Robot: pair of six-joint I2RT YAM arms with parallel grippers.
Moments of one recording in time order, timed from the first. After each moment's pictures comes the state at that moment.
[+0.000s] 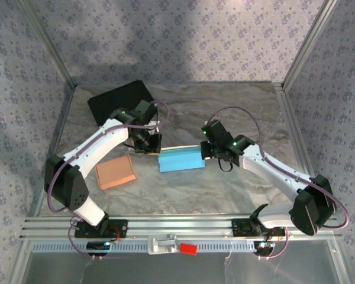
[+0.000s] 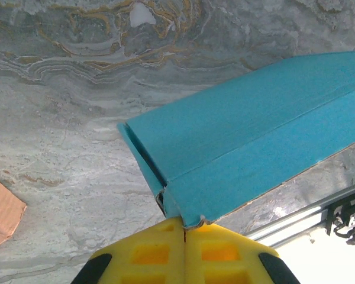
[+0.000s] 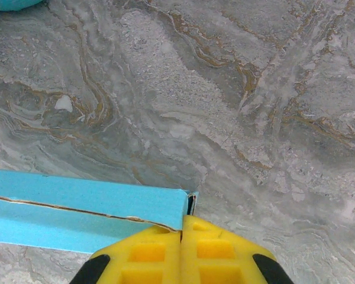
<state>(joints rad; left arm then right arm) -0.59 1.59 1.41 -1.14 0.29 -0.48 0.69 1.32 1.02 -0.67 0.16 0.42</state>
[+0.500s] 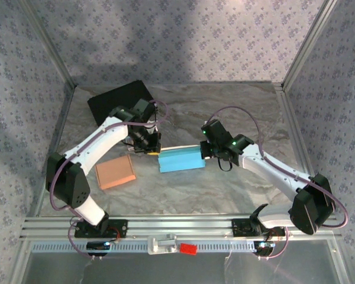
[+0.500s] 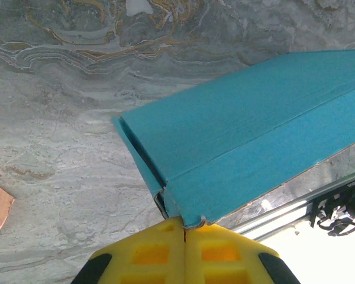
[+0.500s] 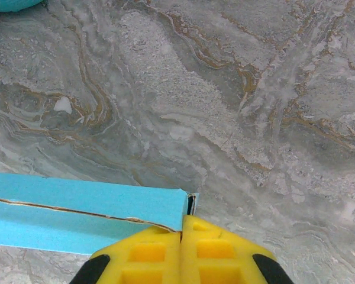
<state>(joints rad) -0.56 1.61 1.43 -1.16 0.35 -0.49 0.69 1.33 1.02 -0.67 0.17 0.42</state>
